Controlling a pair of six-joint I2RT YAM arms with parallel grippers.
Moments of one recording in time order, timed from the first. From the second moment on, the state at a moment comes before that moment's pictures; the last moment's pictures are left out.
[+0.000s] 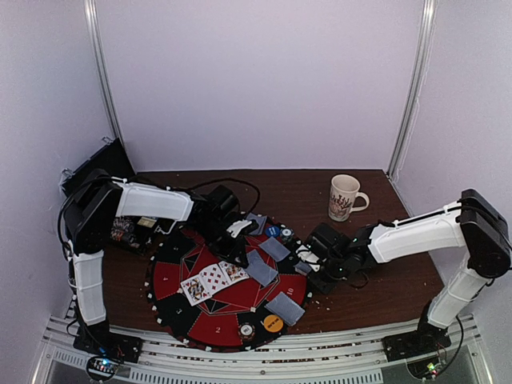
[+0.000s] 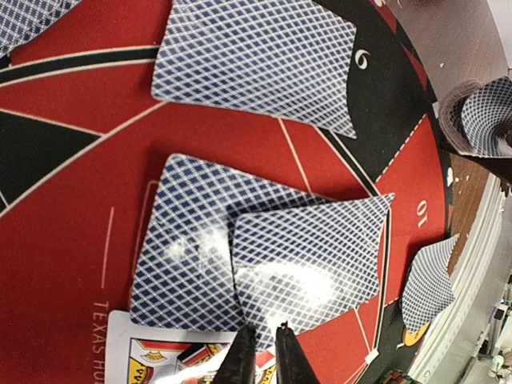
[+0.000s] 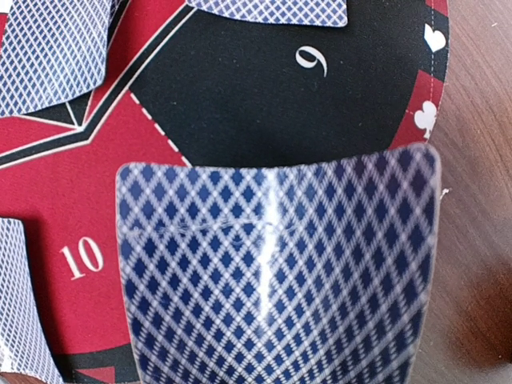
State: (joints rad) left arm -0.75 2.02 1.36 -0.57 0.50 -0.14; right arm 0.92 1.62 0.83 -0.41 0.15 0.11
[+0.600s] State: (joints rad) left arm -0.75 2.01 1.36 -0.58 0.50 -0.11; right arm 0.92 1.67 0.91 -0.49 0.13 0.22
